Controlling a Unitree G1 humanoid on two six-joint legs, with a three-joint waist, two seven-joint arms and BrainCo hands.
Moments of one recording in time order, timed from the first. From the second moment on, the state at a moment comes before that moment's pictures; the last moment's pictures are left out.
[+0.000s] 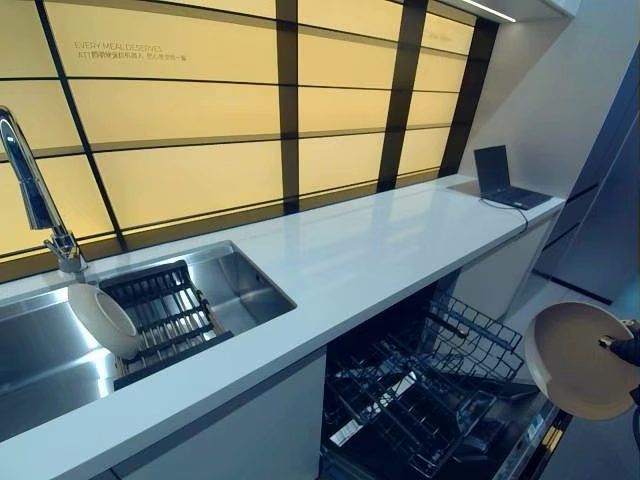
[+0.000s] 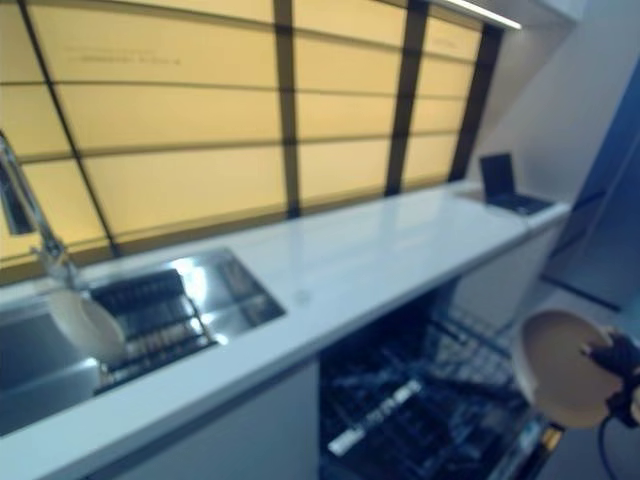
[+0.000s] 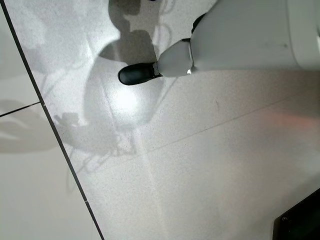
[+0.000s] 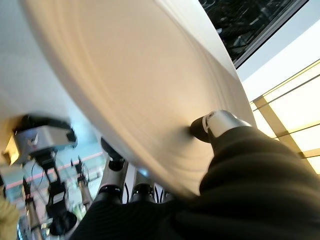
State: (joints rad) left arm 0.04 0.26 0.03 1.18 -0.72 -0.16 -0.14; right arm -0.11 -1.02 -0.15 0.40 -0.07 0.19 0.06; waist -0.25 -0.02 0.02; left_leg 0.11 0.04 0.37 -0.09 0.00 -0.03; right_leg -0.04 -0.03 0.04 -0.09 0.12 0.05
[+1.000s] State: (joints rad) left arm 0.06 0.23 0.02 1.14 -0.73 -0.19 -0.20; right arm -0.16 -0.89 -0.02 0.36 -0.07 0.29 0.08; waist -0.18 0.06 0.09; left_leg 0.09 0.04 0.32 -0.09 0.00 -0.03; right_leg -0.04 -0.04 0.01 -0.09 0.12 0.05
